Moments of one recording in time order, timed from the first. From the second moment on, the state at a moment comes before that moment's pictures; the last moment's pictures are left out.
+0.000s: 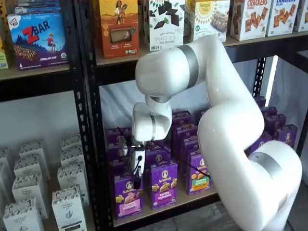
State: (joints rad) arm 0.35 0.99 -1.47 0.34 0.44 -1.52
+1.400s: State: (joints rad) arm 0.36 0.99 -1.44 0.36 0.36 -1.52
